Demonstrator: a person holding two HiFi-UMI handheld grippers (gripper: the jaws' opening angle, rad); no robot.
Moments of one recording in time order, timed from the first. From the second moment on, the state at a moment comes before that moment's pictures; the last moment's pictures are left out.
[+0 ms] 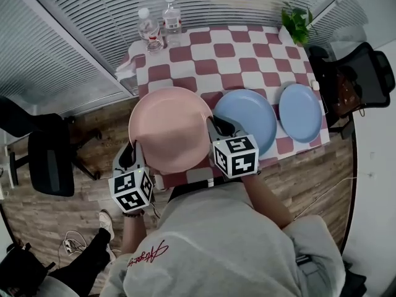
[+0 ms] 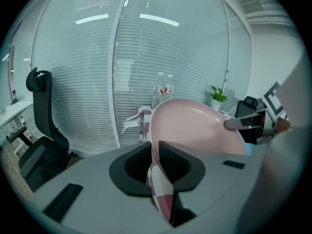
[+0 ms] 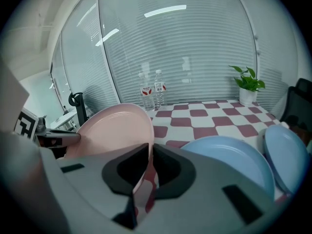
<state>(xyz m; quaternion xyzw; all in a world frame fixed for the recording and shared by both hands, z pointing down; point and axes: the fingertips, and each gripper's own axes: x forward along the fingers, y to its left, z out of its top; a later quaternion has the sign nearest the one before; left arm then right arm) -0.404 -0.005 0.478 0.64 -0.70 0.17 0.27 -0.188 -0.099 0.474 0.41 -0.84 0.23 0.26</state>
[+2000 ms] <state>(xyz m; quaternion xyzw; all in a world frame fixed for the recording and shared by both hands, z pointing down) -0.197 -0.075 0.475 0.70 -0.63 0.20 0.27 0.031 -0.132 0.472 0.47 -0.81 0.26 0.25</state>
